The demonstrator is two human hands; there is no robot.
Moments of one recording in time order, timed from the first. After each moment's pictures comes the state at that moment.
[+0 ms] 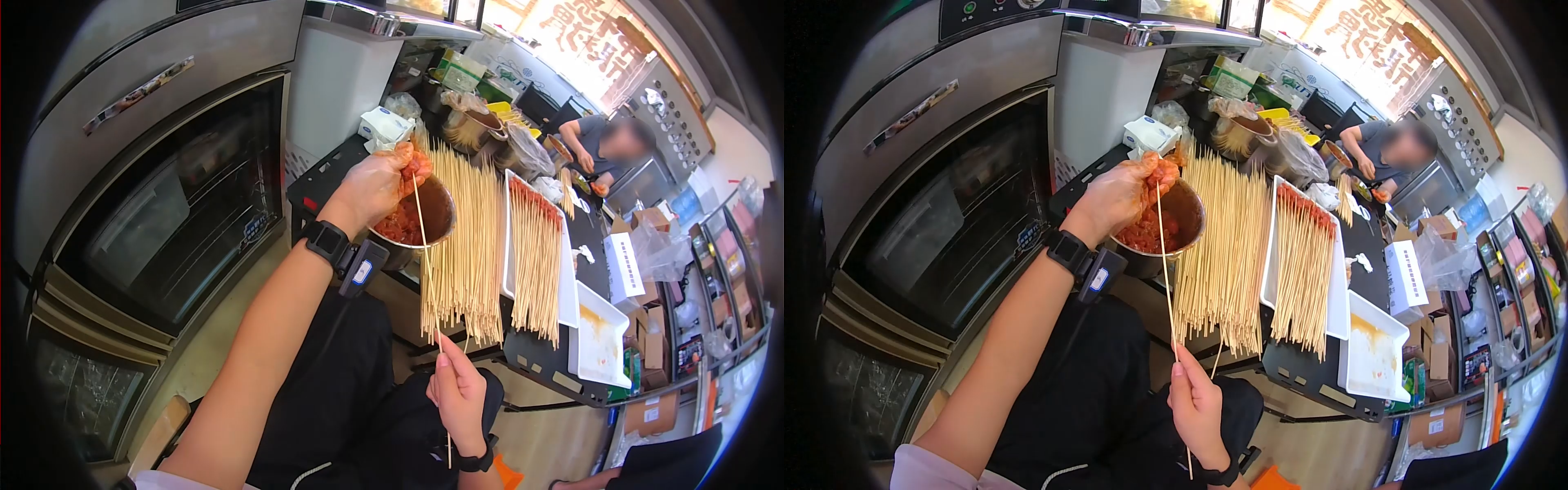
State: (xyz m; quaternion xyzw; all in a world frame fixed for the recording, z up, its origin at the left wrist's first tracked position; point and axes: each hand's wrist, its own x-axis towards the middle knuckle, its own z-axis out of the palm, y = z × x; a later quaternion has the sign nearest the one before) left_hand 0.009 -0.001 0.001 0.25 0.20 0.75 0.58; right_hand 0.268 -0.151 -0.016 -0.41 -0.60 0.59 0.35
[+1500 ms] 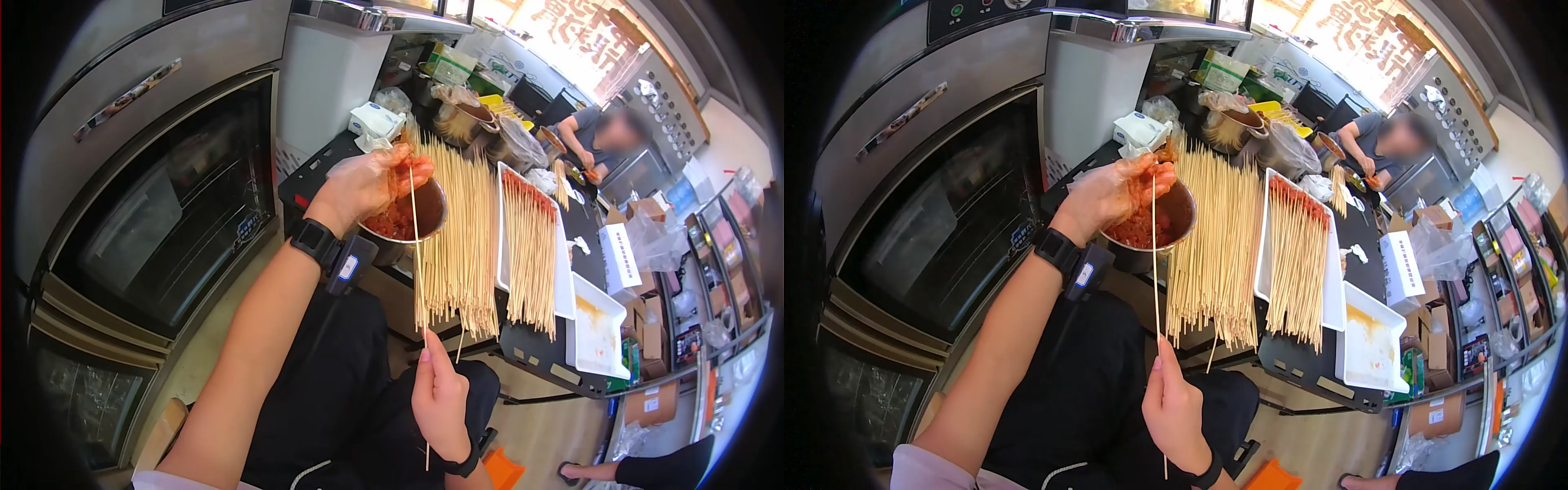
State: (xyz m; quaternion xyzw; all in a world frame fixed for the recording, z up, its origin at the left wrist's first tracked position) left_hand 0.007 -0.006 0.006 0.17 0.17 0.72 0.65; right_hand 0.247 -0.166 -0.003 -0.44 -0.79 0.26 0.32
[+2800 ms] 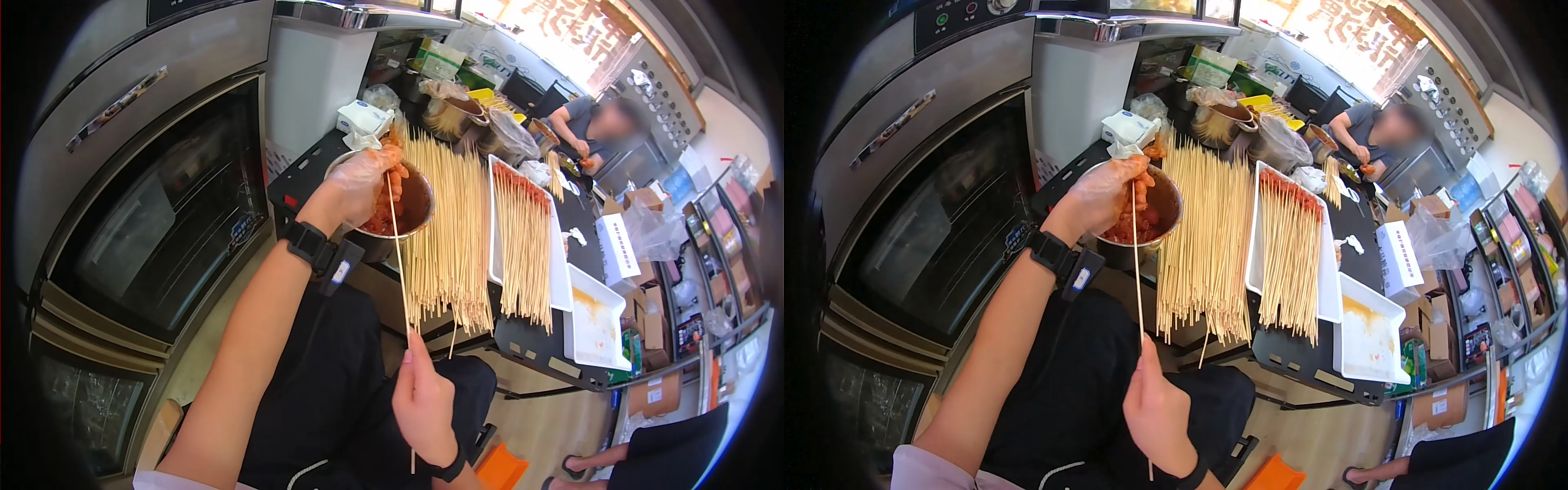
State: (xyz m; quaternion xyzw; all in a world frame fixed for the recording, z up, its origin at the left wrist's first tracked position) left_hand 0.017 -0.007 0.007 0.30 0.36 0.64 0.61; right_hand 0.248 -0.174 -0.011 -0.45 -0.81 0.21 0.30
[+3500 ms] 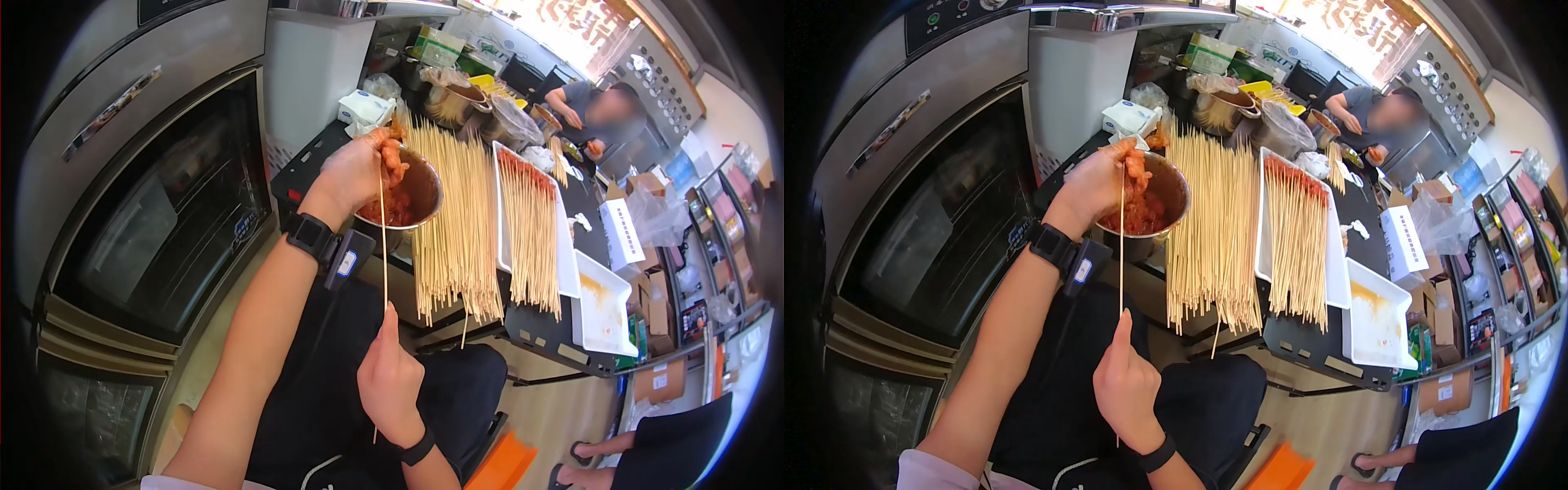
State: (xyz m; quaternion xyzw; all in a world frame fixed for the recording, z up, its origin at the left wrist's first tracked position) left_hand 0.004 0.002 -0.003 0.20 0.21 0.71 0.64; right_hand 0.196 -0.174 -0.047 -0.40 -0.84 0.06 0.36
